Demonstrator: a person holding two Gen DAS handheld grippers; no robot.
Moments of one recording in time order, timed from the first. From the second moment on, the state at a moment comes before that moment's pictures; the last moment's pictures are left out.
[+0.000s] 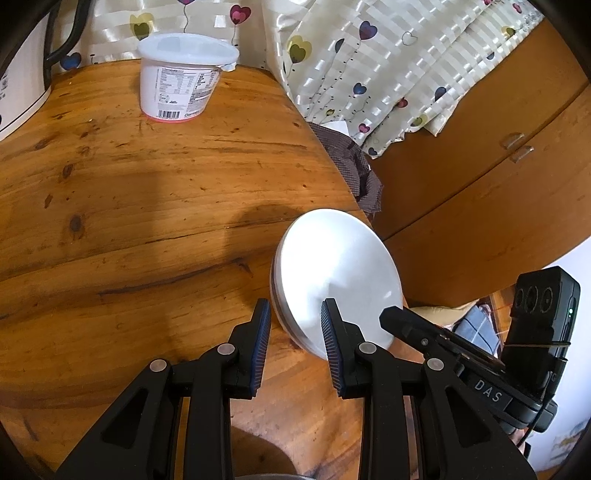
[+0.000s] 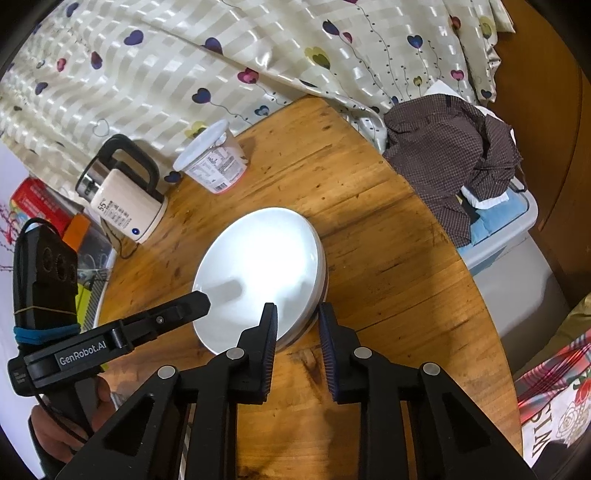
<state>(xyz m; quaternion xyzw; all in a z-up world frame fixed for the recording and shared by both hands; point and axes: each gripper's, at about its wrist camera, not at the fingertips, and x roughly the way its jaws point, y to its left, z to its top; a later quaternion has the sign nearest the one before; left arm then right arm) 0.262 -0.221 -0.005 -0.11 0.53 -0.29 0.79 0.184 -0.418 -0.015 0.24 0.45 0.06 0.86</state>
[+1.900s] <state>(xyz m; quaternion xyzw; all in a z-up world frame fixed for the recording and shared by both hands) 0.160 -0.154 0.066 -0.13 0.46 -0.28 0.83 0.101 -0.353 0.059 0.20 0.41 0.10 0.89</state>
